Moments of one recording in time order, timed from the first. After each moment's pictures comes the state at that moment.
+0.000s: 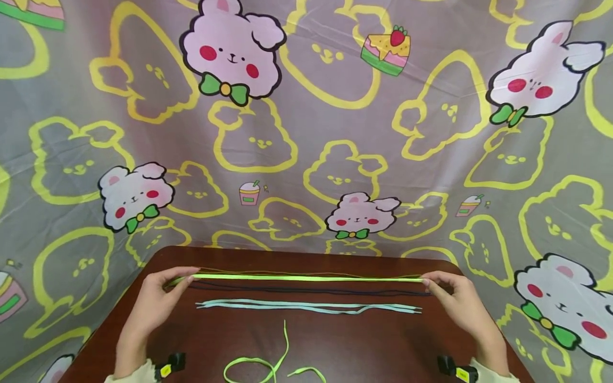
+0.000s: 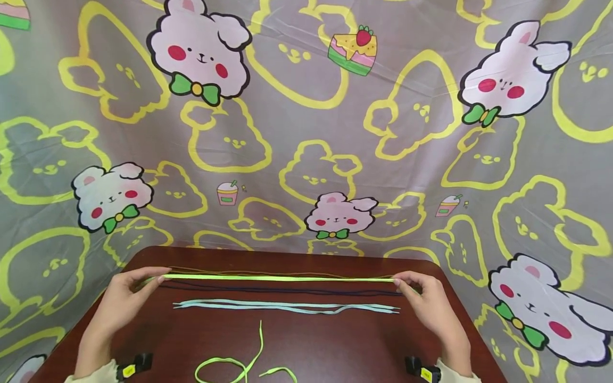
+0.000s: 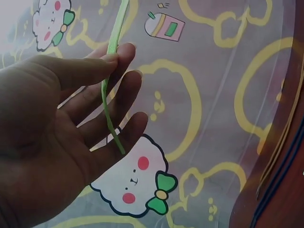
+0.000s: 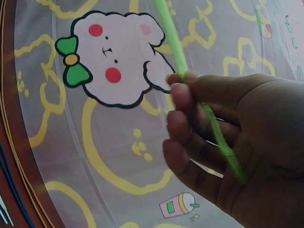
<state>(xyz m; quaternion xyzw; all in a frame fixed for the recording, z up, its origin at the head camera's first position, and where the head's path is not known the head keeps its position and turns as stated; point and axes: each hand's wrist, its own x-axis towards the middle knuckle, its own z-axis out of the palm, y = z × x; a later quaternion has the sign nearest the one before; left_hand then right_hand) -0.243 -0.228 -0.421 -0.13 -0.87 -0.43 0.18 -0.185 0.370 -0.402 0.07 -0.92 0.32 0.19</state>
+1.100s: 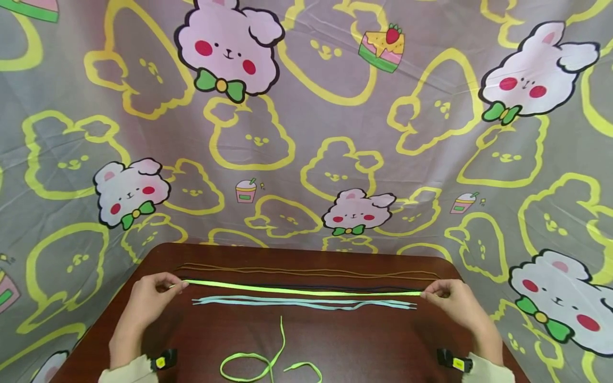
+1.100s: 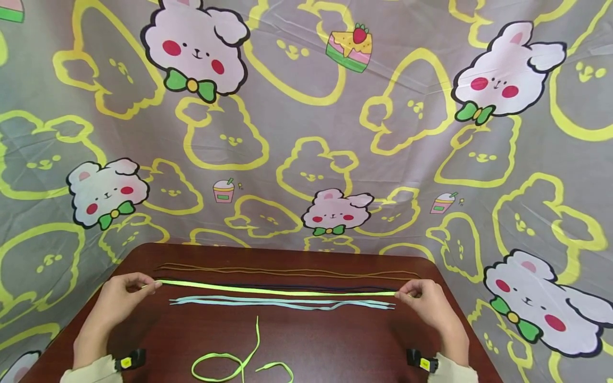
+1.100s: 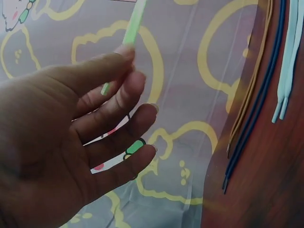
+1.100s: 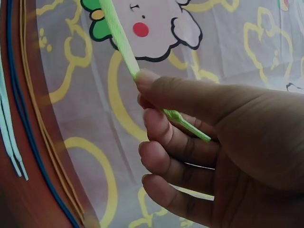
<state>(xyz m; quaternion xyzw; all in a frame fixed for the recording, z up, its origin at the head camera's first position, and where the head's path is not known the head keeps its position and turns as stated) -0.258 -0.252 -0.450 -0.04 -0.92 -0.37 0.11 -0.190 0.401 -0.425 -0.01 -0.95 0.32 0.05</state>
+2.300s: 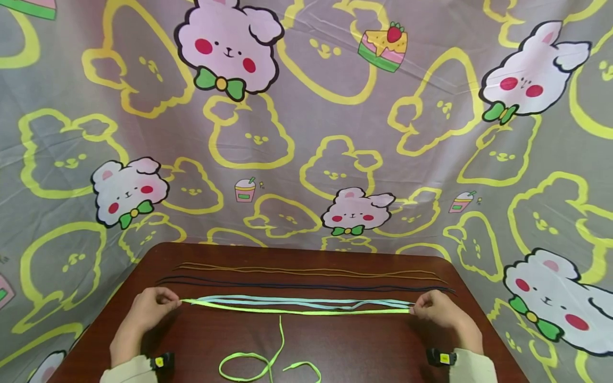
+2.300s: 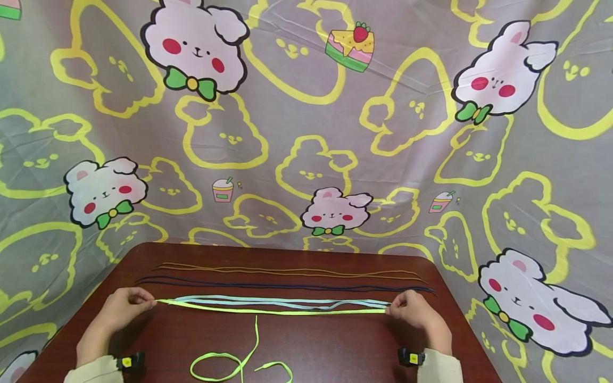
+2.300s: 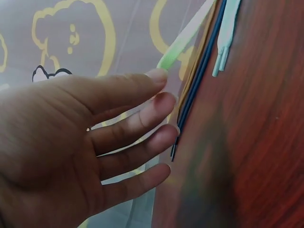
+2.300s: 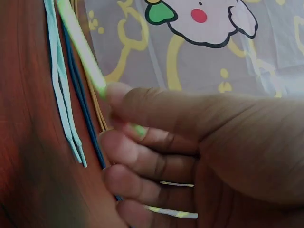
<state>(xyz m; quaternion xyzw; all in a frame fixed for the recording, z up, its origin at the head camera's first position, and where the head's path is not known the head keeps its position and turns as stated) -0.276 -0.280 -0.500 -0.03 -0.94 -0.35 0.01 -0.208 0.414 -0.473 0.05 -0.92 0.36 -0.11</state>
